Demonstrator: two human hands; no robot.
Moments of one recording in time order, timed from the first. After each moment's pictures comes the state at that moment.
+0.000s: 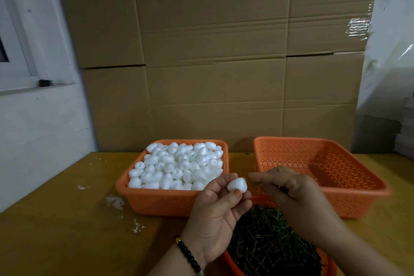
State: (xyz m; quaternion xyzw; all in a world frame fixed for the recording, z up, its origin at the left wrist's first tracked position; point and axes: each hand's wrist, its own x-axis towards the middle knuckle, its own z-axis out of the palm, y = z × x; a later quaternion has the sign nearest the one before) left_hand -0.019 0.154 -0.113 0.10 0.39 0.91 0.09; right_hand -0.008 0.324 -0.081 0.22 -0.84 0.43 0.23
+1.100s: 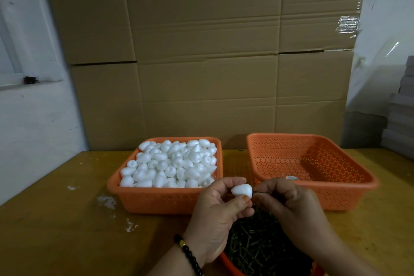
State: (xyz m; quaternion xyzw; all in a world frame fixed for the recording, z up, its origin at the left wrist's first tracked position) left_hand -0.016 0.163 -0.121 0.11 0.54 0.84 0.05; right_hand -0.001 0.326 -0.108 0.17 -0.82 0.50 0.24
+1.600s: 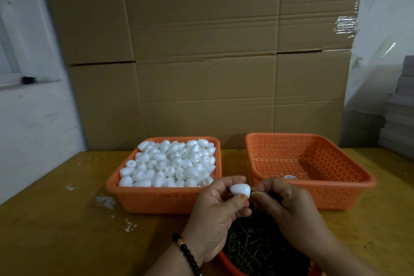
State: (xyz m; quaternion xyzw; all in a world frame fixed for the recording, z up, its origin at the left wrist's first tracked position) left_hand -0.015 0.162 -0.118 0.12 0.54 0.83 0.05; right_hand -0.001 0.325 -0.108 0.18 -0.82 0.49 0.21
